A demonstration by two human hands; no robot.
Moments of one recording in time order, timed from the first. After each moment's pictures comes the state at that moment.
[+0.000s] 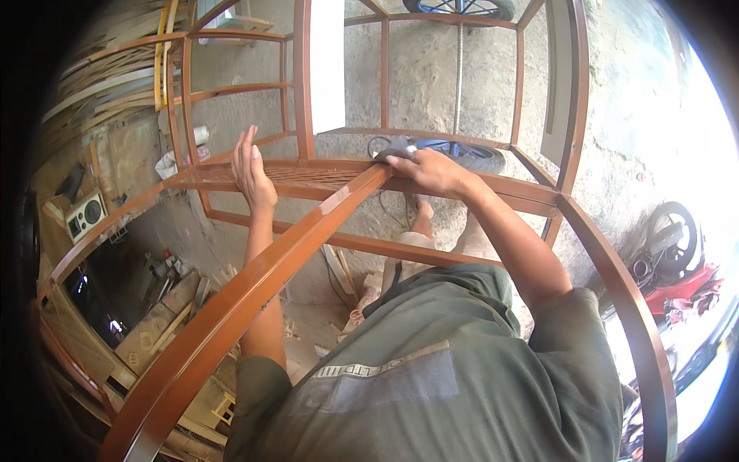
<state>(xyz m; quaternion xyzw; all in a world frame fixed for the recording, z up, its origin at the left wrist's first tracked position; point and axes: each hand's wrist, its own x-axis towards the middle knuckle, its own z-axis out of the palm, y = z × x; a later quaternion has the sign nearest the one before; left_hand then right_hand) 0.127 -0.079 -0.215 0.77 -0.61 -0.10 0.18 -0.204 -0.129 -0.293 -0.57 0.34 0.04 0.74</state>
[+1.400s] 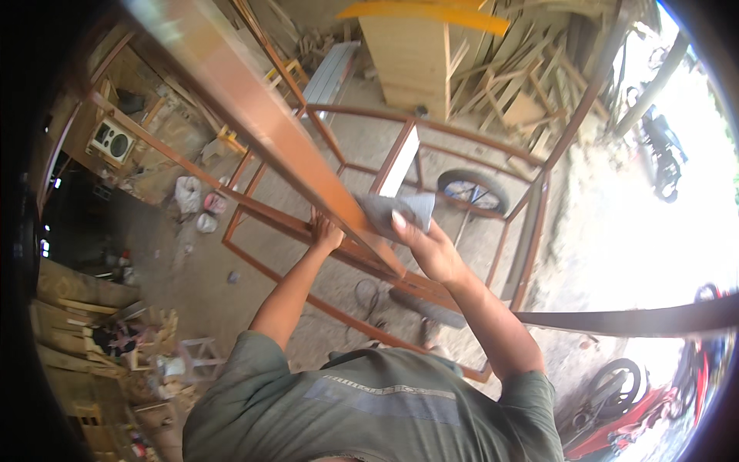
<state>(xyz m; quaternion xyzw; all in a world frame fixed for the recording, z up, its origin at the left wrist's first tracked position) 0.131 -0.067 -0.223 0.76 -0.62 0.04 0.18 -0.188 -0.083 -0.018 -0.51 0.21 -0.34 0.77</state>
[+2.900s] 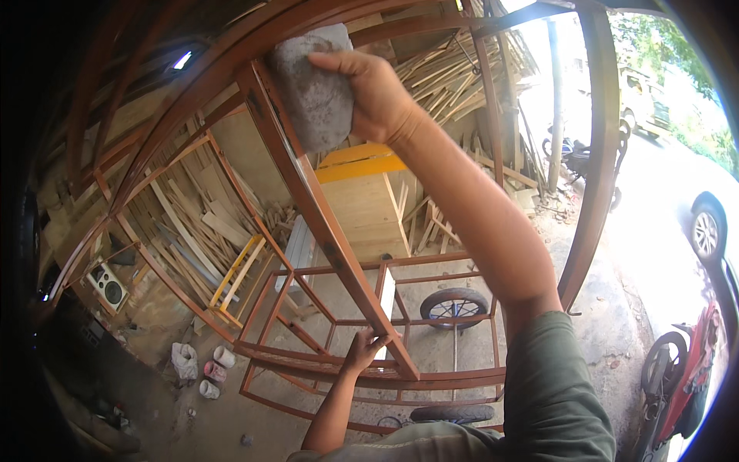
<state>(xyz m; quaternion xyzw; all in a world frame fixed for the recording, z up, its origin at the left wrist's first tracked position) 0.033 -0.013 -0.049 0.42 -0.72 -0.35 0.42 -0.168 -0.102 0.360 -0.56 -0.20 -0.42 0.69</state>
